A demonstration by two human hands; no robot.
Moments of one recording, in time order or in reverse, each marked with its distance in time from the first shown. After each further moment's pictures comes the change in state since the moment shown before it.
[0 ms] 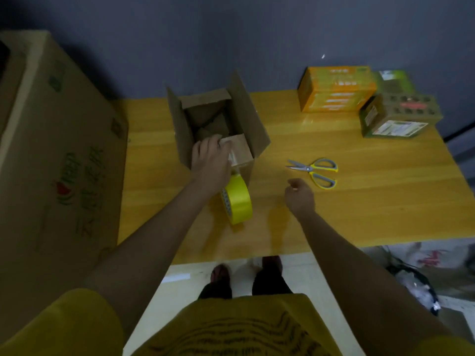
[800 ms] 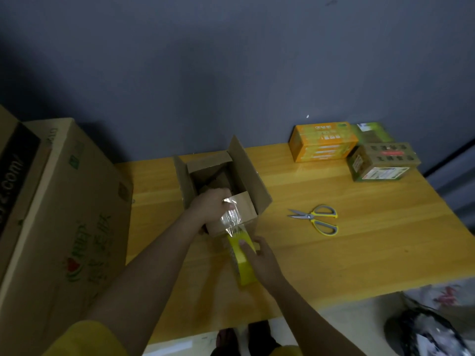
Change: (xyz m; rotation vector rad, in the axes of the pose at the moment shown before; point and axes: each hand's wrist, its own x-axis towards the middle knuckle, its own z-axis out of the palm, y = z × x) left_hand 0.064 -0.038 -0.036 -0.461 -0.474 -0.057; right_hand -0.075 -0.081 0.049 0.459 -0.323 0.045
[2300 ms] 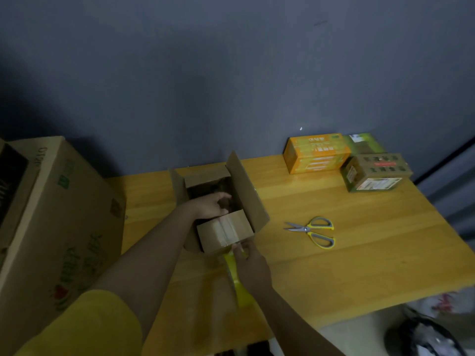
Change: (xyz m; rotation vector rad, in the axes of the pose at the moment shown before) left_hand 0.046 -0.003 -0.025 -0.069 -0.305 -0.084; right_hand 0.015 -0.022 0.019 -0.420 0.132 -0.104
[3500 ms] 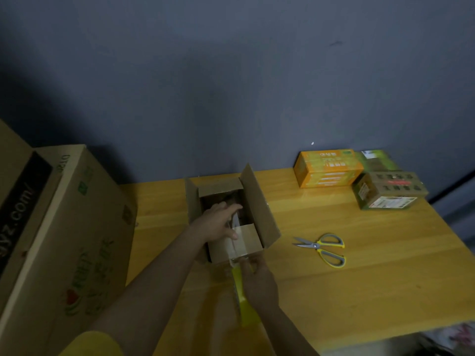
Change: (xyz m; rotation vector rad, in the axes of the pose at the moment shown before) left_hand -0.013 -0.011 0.012 0.204 0.202 0.214; right_hand -0.005 -0.010 0.000 0.068 0.041 0.064
